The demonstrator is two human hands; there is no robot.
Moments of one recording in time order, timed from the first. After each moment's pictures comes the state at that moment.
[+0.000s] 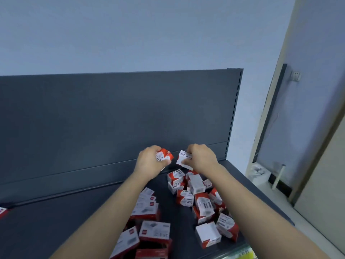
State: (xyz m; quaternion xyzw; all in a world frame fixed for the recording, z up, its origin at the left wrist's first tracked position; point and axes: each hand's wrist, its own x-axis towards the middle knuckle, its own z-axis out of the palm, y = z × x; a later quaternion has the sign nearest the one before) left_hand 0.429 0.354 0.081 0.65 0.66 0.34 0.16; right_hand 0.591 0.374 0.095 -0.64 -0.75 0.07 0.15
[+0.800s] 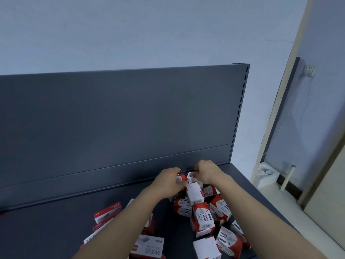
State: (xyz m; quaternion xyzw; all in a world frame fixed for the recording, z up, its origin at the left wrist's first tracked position) left_hand 0.477 0.387 0.032 0.74 0.63 0.13 0.20; right_hand 0.623 0.426 0.045 -0.64 -0.76 0.14 0.03
